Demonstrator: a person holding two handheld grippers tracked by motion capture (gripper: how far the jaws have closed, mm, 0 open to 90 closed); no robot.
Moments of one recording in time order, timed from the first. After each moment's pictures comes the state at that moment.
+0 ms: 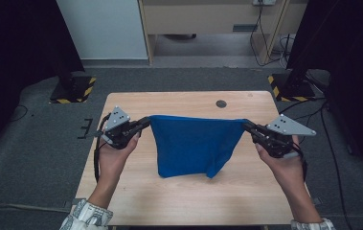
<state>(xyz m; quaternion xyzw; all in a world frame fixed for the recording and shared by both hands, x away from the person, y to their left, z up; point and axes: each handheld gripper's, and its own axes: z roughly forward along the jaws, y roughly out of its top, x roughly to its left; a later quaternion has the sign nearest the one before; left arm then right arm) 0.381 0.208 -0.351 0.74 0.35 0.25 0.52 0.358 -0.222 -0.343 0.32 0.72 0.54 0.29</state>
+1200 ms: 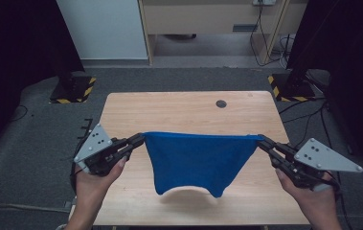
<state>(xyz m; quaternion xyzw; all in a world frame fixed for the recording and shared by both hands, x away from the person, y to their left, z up) 0.306 0.213 -0.310 0.75 0.29 0.24 0.54 0.274 -0.234 -0.299 0.26 0.72 0.55 0.33</state>
